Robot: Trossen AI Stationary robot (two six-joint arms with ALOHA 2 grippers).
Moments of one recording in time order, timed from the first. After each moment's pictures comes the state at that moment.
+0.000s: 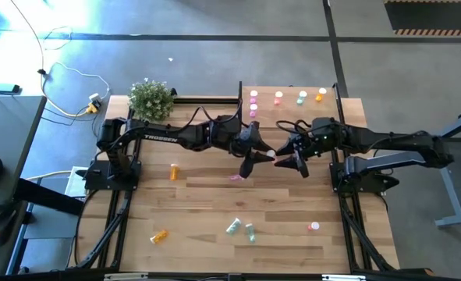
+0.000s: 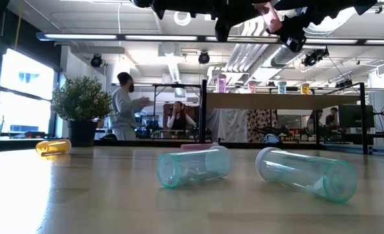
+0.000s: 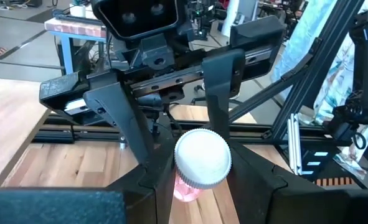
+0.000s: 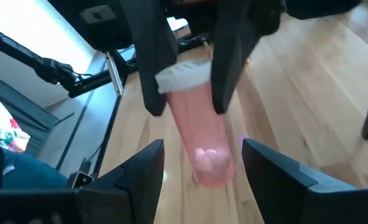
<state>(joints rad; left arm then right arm) 0.19 1.83 1.41 0.21 0.27 -0.10 -0.14 0.90 0.73 -0.25 -0.33 0.31</state>
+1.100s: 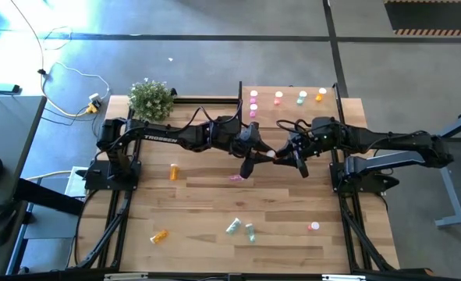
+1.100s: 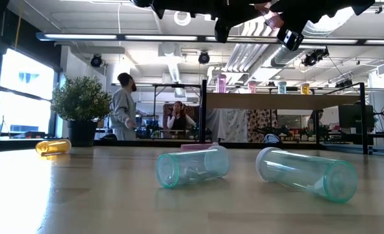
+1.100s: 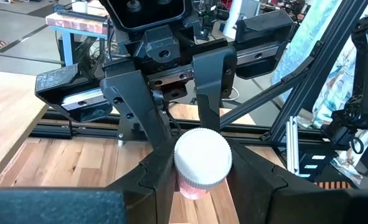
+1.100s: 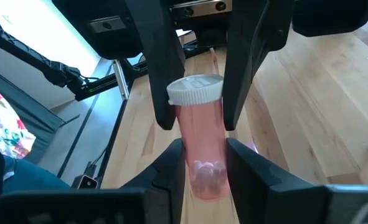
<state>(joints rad) 0.19 1.83 1.41 0.21 0.26 -0.13 -0.14 0.90 0.73 -0.22 -0.35 0.31</state>
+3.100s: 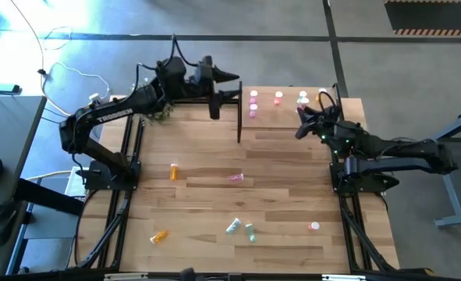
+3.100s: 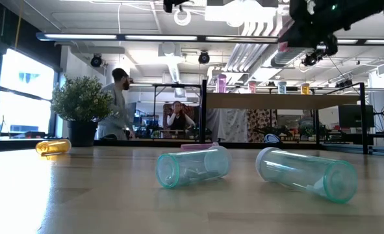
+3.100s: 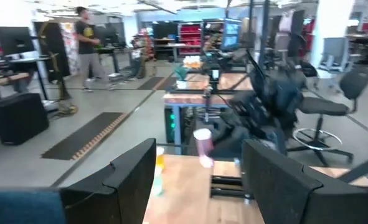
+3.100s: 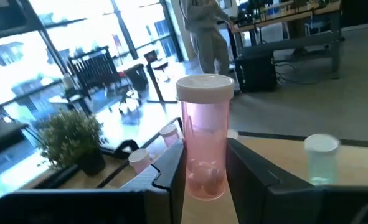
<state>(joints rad) 0.55 1.46 1.41 0.05 0.25 0.06 -0.14 0.67 0.51 0.09 0.79 0.37</state>
